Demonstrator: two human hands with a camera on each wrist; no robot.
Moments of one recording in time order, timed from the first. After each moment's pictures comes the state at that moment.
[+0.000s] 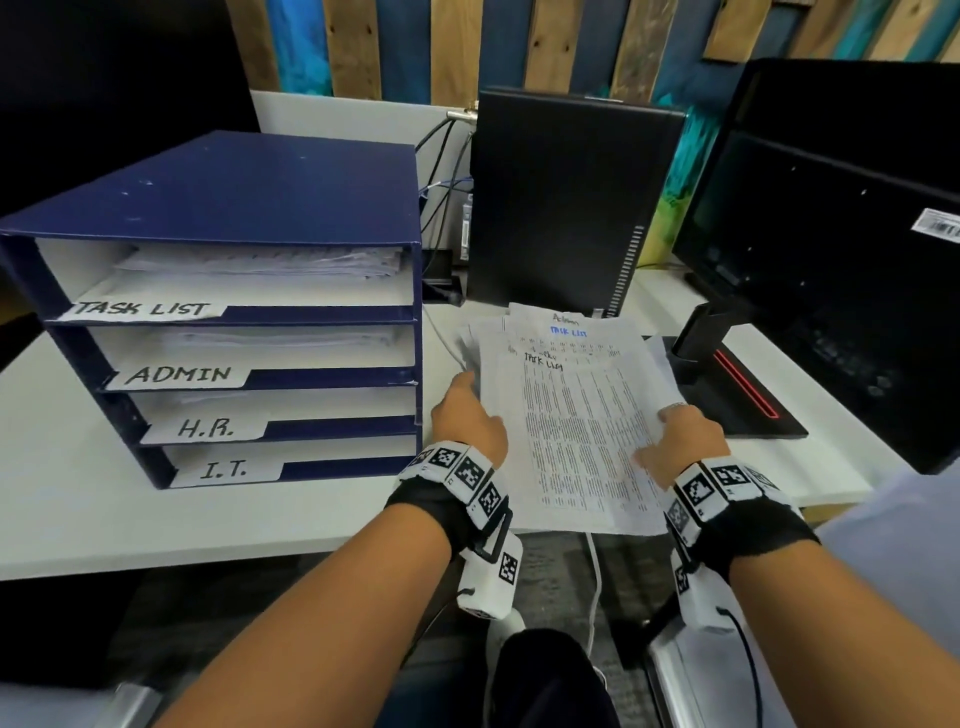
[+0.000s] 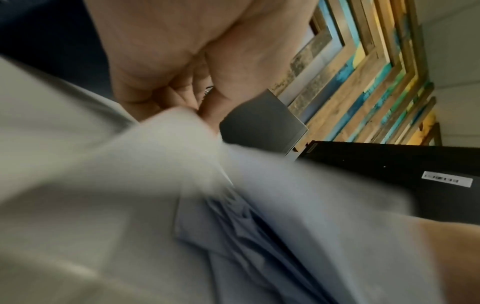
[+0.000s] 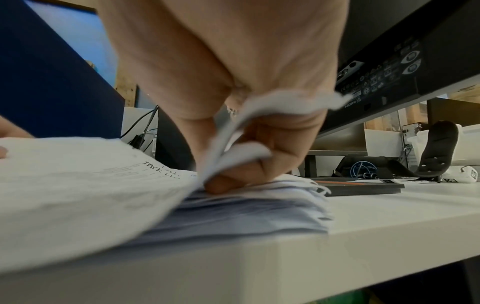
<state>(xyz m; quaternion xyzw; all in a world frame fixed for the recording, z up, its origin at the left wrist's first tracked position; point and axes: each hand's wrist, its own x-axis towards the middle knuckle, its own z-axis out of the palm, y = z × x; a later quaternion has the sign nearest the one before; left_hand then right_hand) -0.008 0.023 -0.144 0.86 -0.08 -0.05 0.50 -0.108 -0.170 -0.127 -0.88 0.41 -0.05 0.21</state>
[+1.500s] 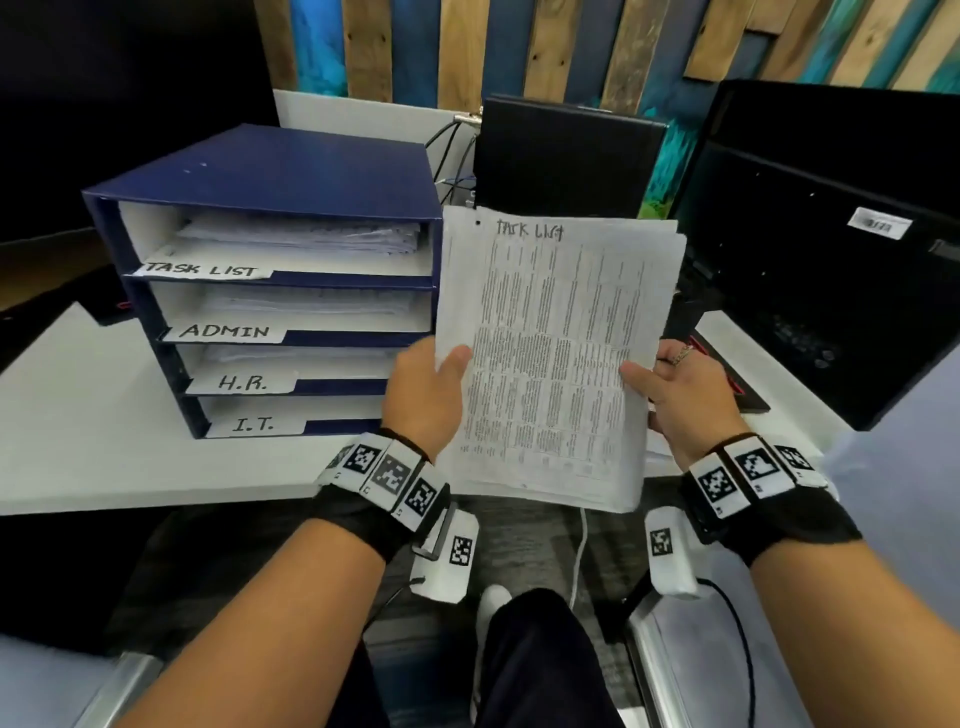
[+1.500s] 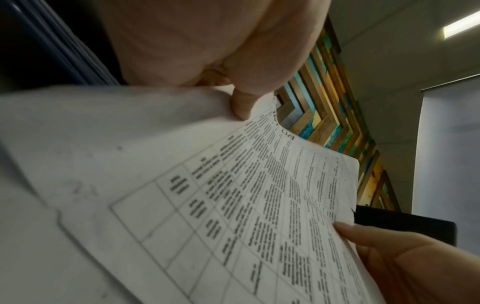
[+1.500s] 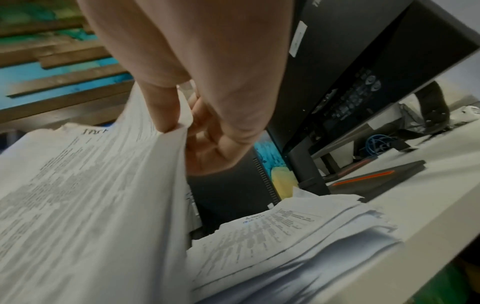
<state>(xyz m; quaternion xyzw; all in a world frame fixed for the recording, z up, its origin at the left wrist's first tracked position) -0.064 0.101 -0.094 0.77 -0.14 0.03 0.62 -0.163 -0.124 -0.076 -0.75 0.19 -0.23 0.59</state>
